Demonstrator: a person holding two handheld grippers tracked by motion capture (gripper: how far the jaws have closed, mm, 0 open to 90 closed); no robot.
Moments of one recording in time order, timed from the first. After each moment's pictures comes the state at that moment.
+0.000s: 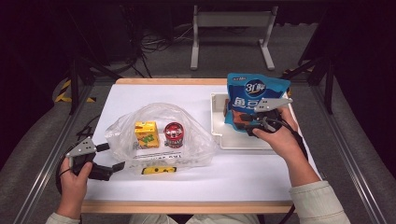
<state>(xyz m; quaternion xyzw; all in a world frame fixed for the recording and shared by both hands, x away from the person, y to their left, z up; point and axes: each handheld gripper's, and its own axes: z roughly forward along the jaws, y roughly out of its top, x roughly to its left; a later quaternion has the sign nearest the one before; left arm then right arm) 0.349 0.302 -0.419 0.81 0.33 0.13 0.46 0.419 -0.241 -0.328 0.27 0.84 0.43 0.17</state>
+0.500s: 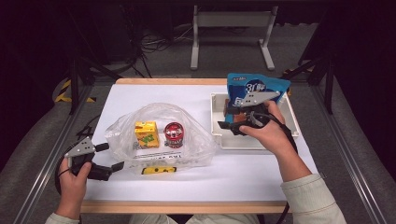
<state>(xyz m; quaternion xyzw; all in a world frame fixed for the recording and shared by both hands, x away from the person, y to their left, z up) 0.348 0.304 -0.418 0.81 0.34 0.13 0.47 0.423 -0.203 -0.310 0.24 0.84 0.47 0.15</state>
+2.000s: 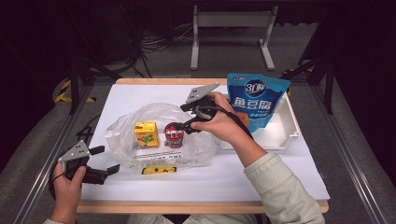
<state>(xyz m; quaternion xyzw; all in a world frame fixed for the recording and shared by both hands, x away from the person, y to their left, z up) 0.336 0.314 -0.418 0.80 0.34 0.13 0.47 0.452 -0.074 -0.312 0.15 0.87 0.46 0.09</state>
